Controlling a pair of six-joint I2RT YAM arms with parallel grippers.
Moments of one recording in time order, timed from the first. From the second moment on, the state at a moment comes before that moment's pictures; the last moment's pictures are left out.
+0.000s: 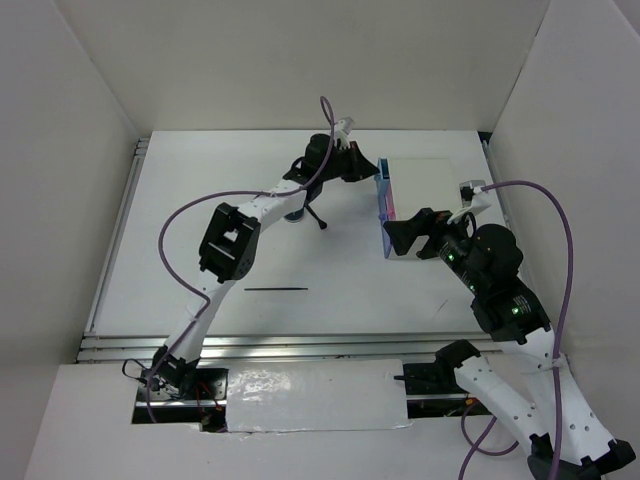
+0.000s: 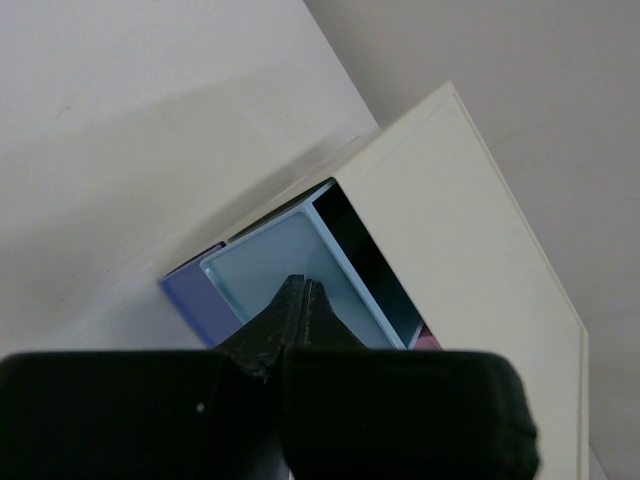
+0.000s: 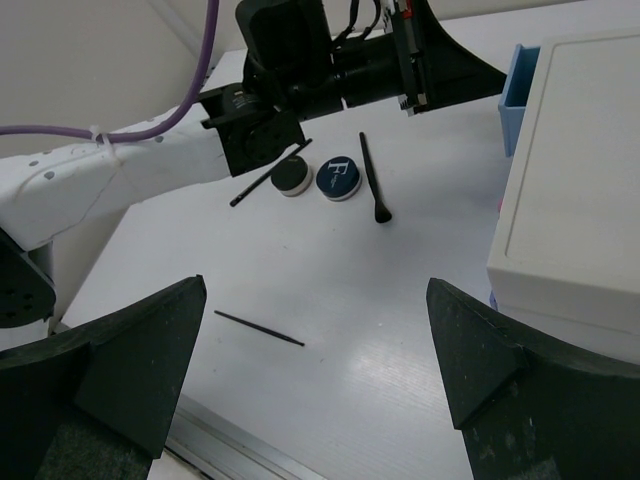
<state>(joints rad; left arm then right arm) -0.56 2.49 2.11 0.21 0.42 -0.67 0.40 0.63 0.89 -0.39 -0.06 0.43</state>
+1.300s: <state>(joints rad) -0.52 2.34 1.58 0.52 0.46 -0.82 0.40 0.62 0.88 -0.39 -0.06 0.43</state>
